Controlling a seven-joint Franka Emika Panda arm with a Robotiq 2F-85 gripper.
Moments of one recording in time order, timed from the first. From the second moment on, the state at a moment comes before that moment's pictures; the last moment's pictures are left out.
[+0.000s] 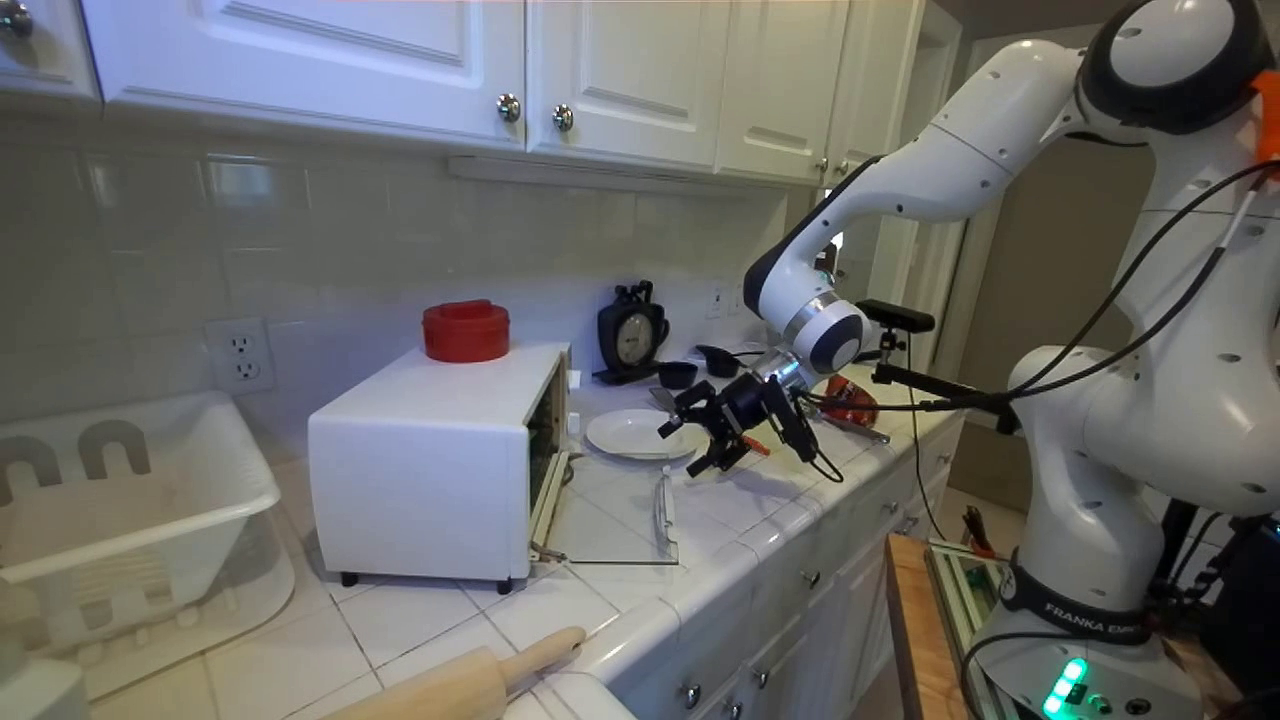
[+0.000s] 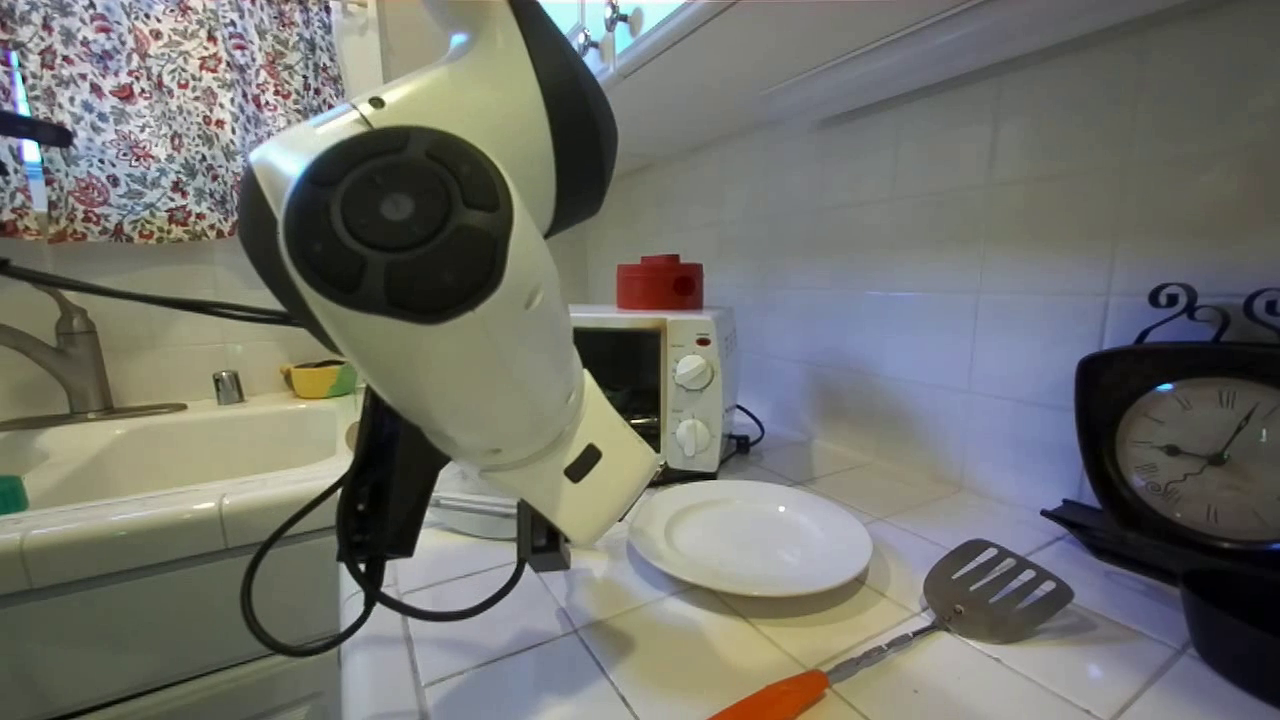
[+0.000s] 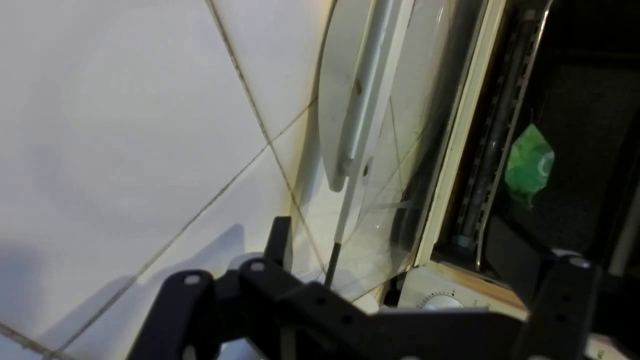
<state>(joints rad) 0.44 -0.08 -0.80 -2.65 1.69 2.47 -0.97</state>
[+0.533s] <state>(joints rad) 0.01 0.07 -0.37 -2.59 1.77 2.37 -1.09</state>
